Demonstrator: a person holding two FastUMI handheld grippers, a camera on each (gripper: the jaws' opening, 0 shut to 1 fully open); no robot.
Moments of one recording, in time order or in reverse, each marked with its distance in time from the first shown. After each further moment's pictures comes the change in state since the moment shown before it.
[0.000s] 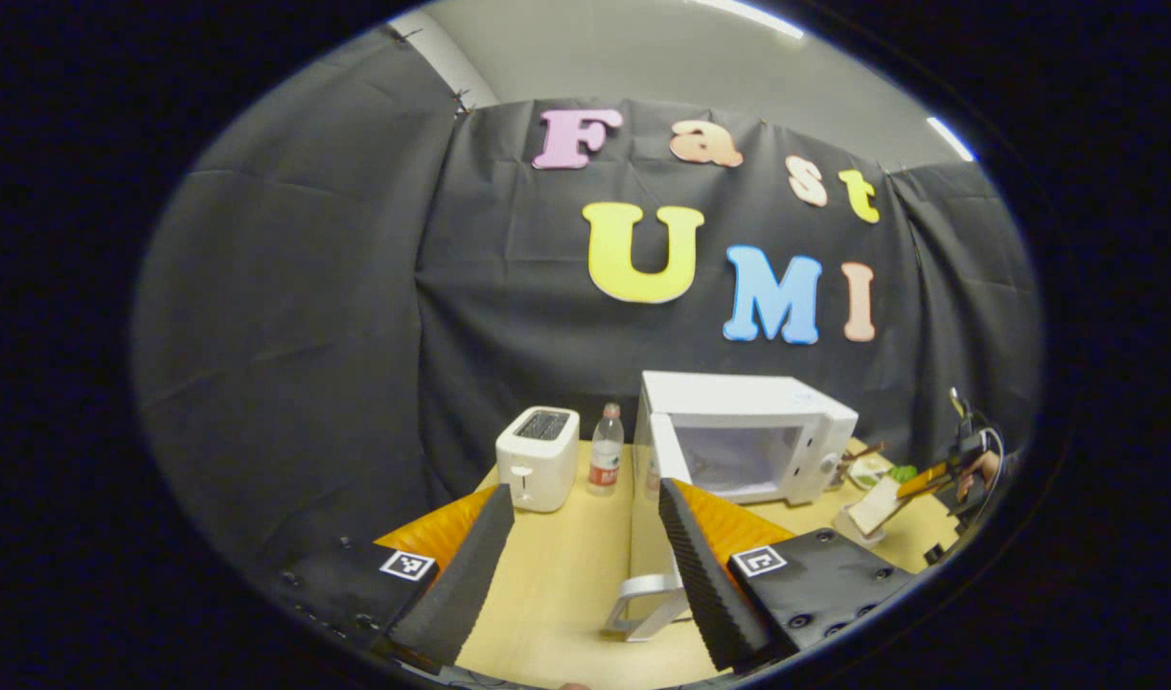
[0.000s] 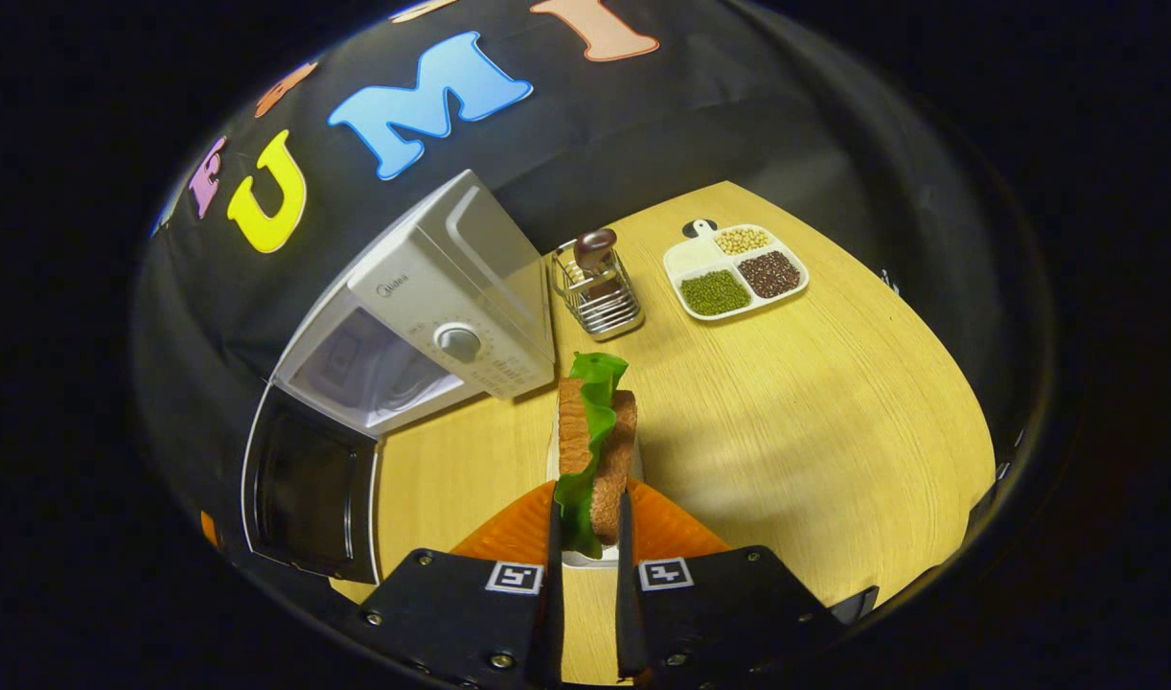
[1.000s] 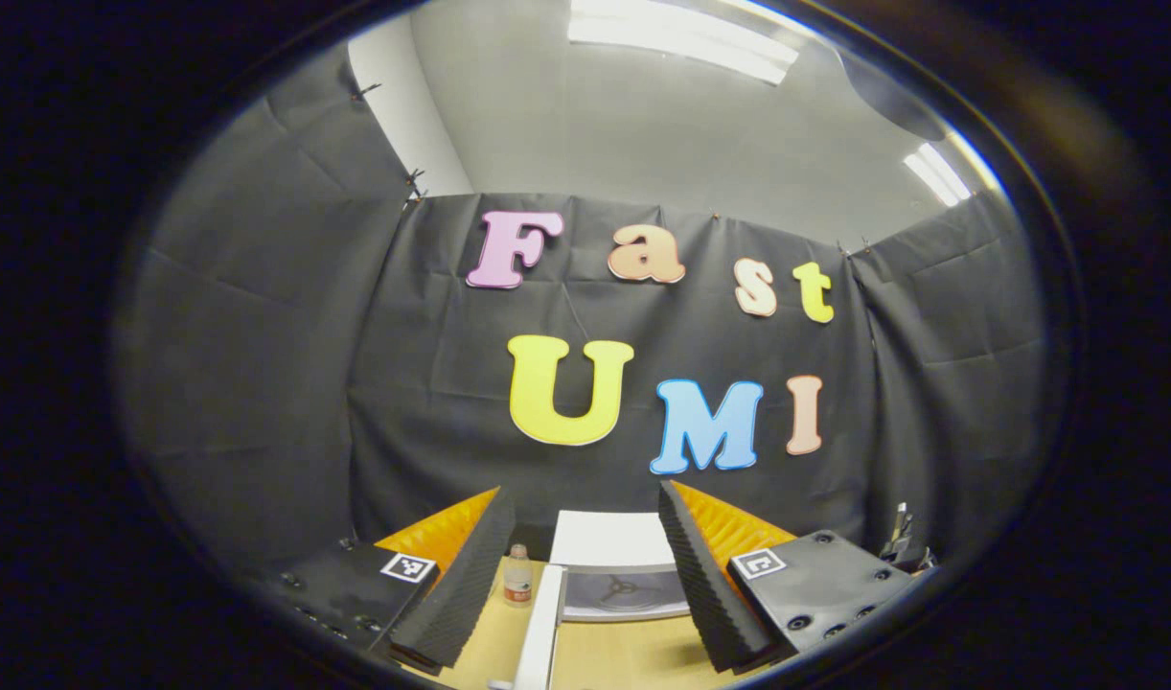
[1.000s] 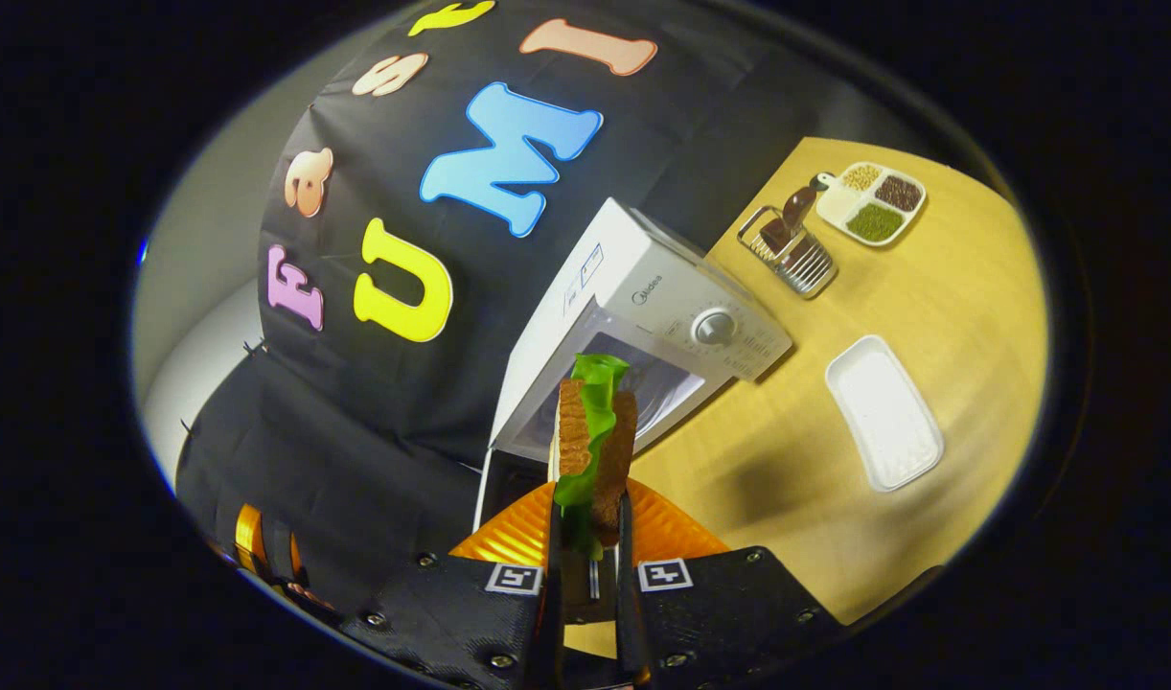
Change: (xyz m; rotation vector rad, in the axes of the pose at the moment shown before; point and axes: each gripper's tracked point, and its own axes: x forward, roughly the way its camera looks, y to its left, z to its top) left arm 0.018 -0.120 0.168 0.011 -0.266 -0.108; right arm -0.024 0.200 -0.013 0.361 -0.076 0.469
